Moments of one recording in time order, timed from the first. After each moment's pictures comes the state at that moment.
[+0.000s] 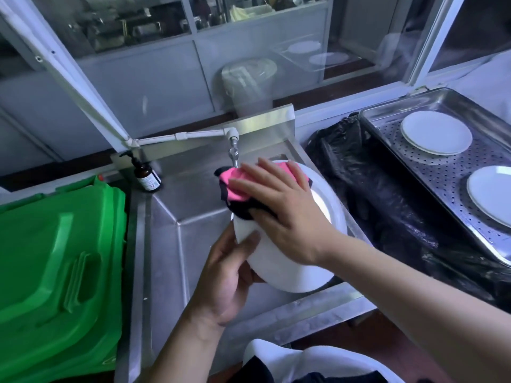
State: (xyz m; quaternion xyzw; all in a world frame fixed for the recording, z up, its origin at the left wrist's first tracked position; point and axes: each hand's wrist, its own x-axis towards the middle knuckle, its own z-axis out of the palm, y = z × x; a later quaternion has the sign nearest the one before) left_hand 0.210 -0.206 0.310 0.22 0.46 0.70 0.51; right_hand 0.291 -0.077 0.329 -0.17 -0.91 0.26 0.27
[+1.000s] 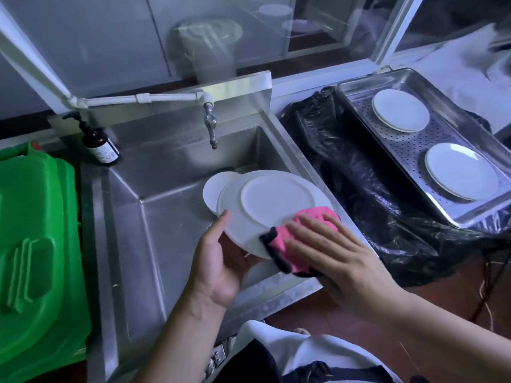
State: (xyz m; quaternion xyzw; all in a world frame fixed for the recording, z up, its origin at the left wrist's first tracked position) left_hand 0.177 -0.210 0.264 -0.04 0.39 0.67 0.63; right_hand 0.388 -0.128 0.260 -0.15 -0.96 0.07 0.22
